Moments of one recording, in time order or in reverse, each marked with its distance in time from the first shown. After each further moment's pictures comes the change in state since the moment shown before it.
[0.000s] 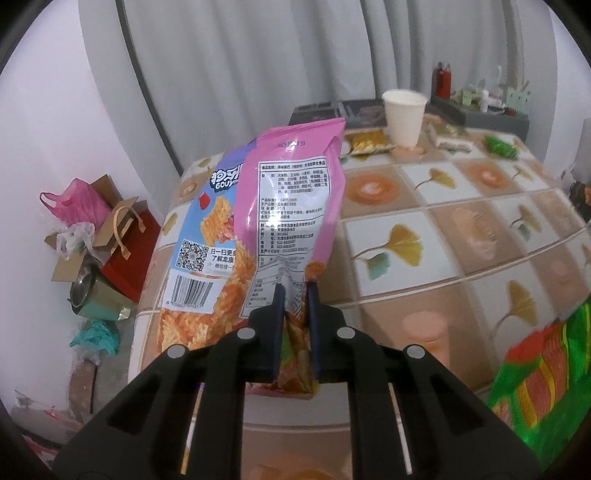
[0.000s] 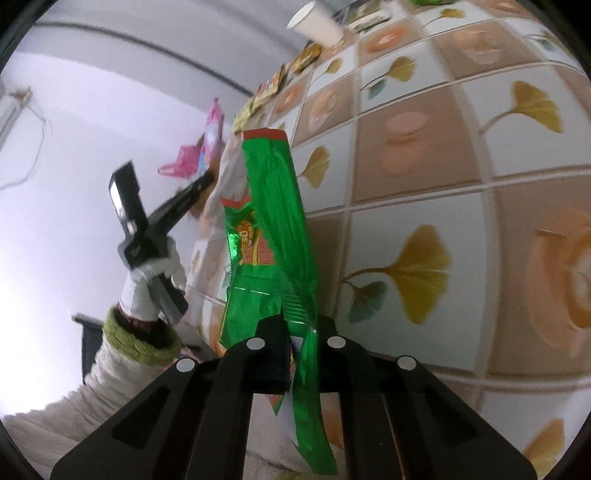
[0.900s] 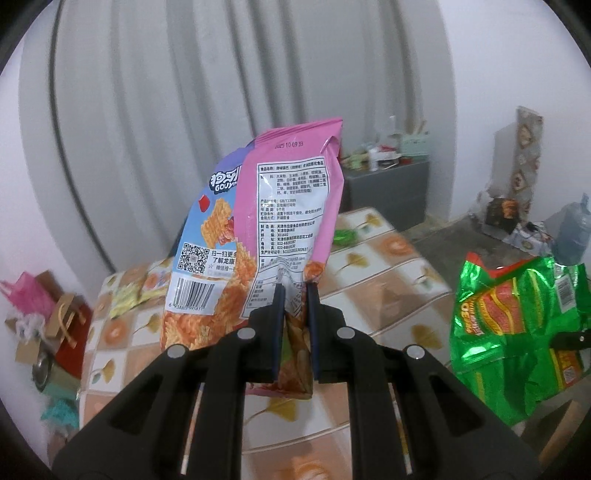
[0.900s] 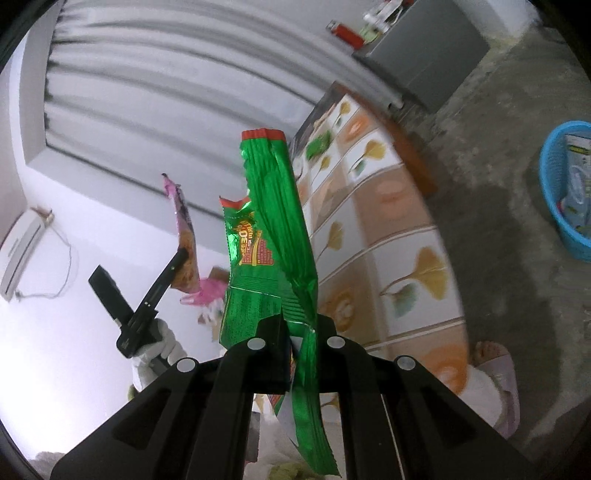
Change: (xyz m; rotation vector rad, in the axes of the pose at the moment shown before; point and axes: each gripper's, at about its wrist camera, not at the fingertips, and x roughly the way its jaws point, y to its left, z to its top) left arm -0.133 -0.194 0.068 0.170 -0.283 -0.263; right arm -0.180 -0.125 -0.023 0.212 -0.486 0.071
